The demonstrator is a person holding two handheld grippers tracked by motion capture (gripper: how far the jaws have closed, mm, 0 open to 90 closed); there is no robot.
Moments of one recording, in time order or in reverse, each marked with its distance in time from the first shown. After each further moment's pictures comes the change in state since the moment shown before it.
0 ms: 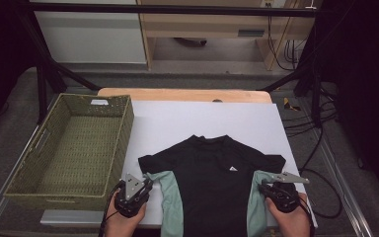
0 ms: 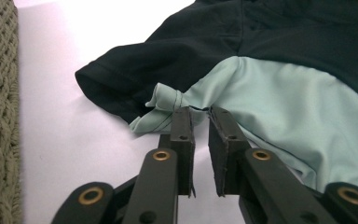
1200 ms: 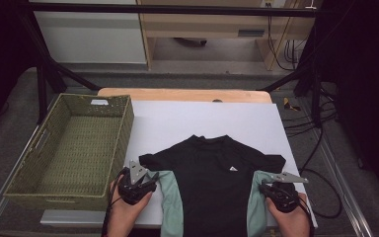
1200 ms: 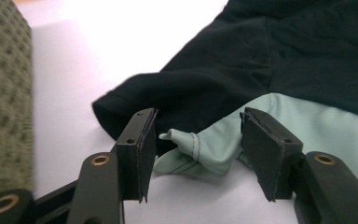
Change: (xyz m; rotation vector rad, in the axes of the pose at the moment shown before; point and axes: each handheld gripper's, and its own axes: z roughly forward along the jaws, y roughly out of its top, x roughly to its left) left arm 0.011 0.022 0.029 0.029 0.031 0.020; right arm 0.001 0.000 0.003 0.027 -0.015 0.004
